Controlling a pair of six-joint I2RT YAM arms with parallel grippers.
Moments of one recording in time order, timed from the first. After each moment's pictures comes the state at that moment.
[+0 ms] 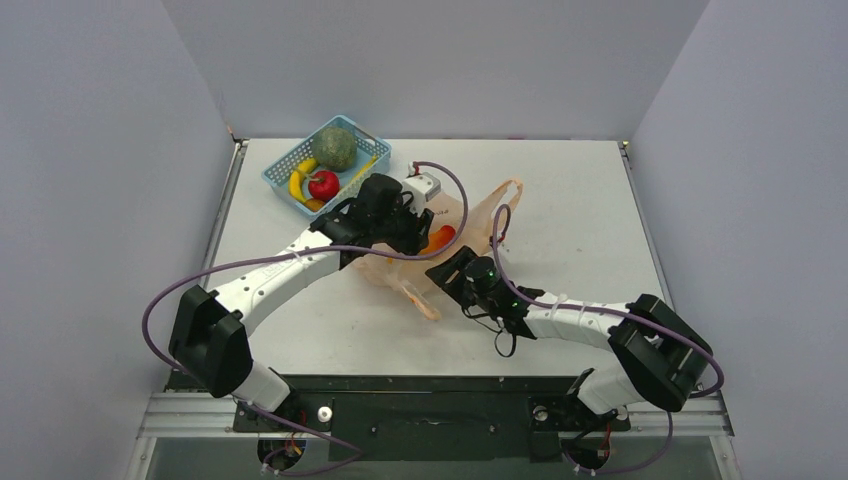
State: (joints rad) left arm -0.67 1.51 1.25 -0.39 0.14 -0.04; right arm 0.82 1.41 0.58 0.26 0.20 1.28
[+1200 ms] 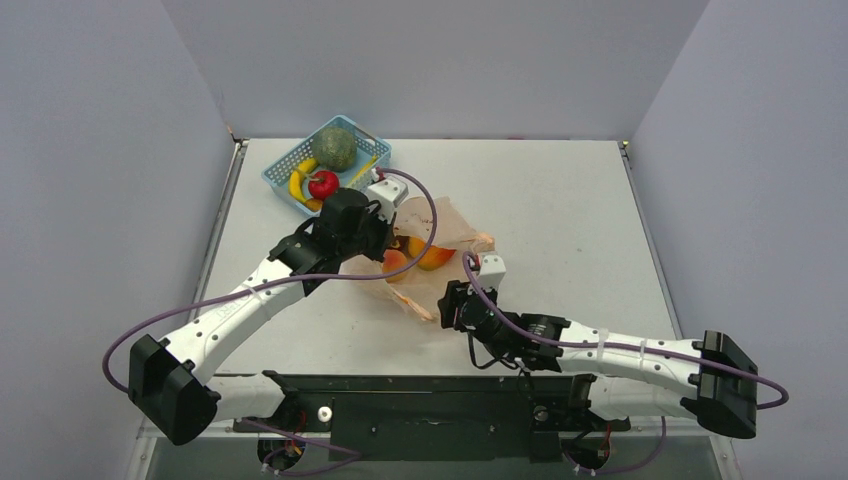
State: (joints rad) left arm -0.65 1.26 1.11 -0.40 -0.01 -0.05; right arm 1.16 1.10 0.63 -0.16 0.60 0.73
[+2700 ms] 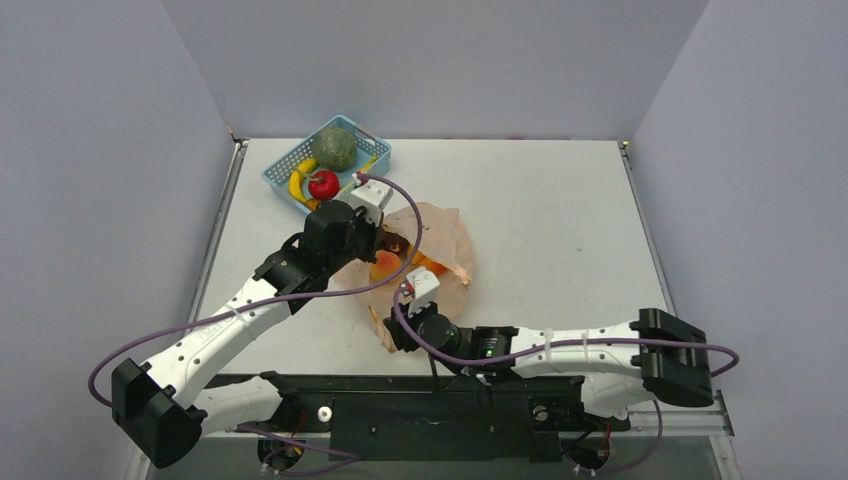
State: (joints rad) left arm -0.67 1.12 0.99 -0.29 -0.12 -0.07; right arm 1.35 1.33 0.76 0.19 0.56 0.48
